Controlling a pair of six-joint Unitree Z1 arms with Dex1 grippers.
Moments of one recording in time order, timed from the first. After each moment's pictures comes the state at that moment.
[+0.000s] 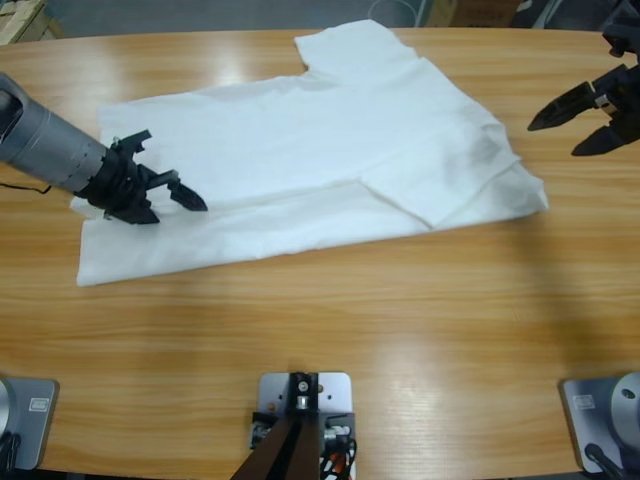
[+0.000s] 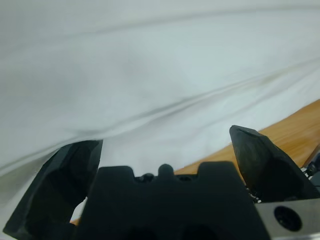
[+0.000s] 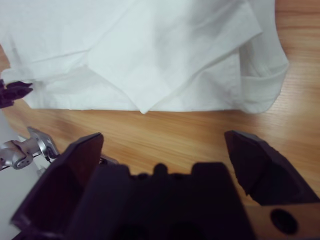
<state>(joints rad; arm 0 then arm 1) -0.45 1.84 -0.99 0.51 -0.35 -0.50 -0.02 1.71 -1.31 1.07 0.51 0.04</state>
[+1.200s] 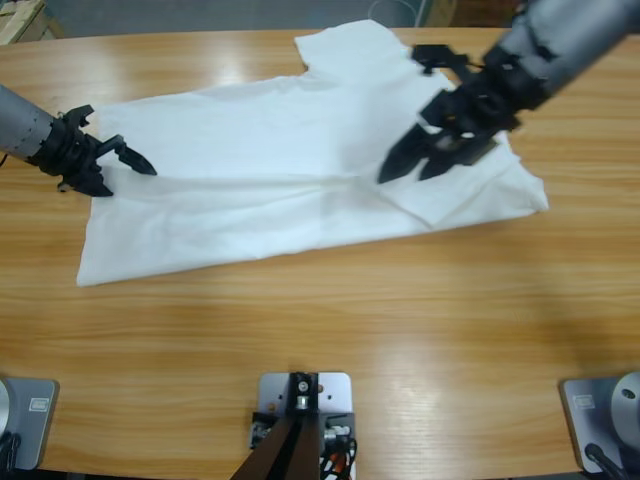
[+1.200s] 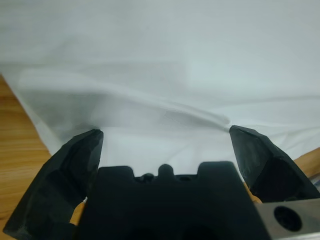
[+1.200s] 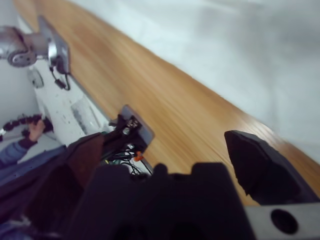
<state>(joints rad) -0.16 1.88 -1.05 0.59 -0.33 -0.37 0.50 1.93 -1.53 1.10 0.71 -0.05</state>
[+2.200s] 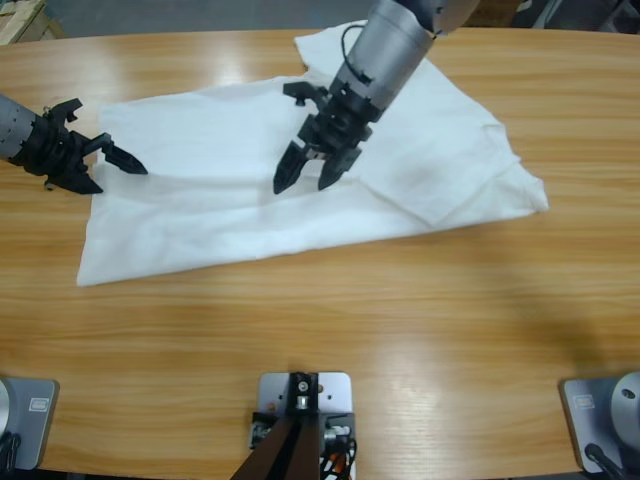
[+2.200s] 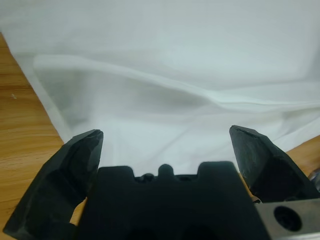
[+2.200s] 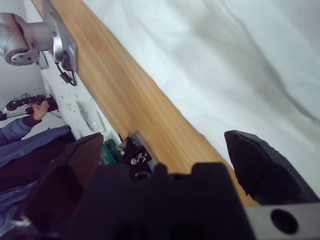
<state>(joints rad) -0.15 1.82 -1.03 0.60 -0.33 -0.31 0.63 2.35 -2.00 1.25 0.79 -0.09</state>
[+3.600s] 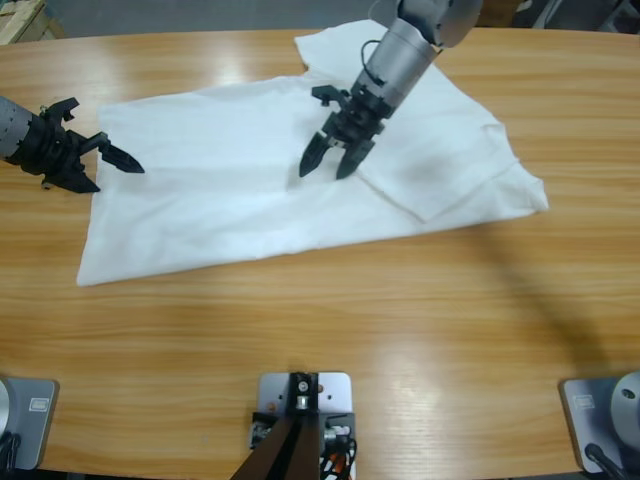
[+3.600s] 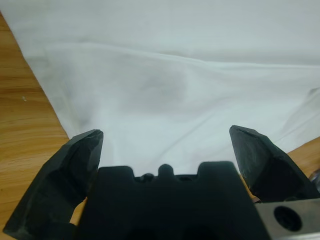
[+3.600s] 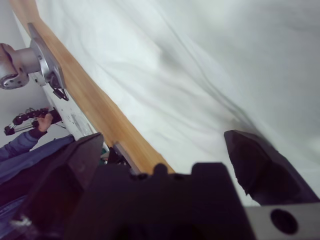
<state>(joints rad) -0.13 1.82 -1.03 0.60 -0.33 -0.29 0.52 2.48 -2.12 1.31 0.79 -0.15</state>
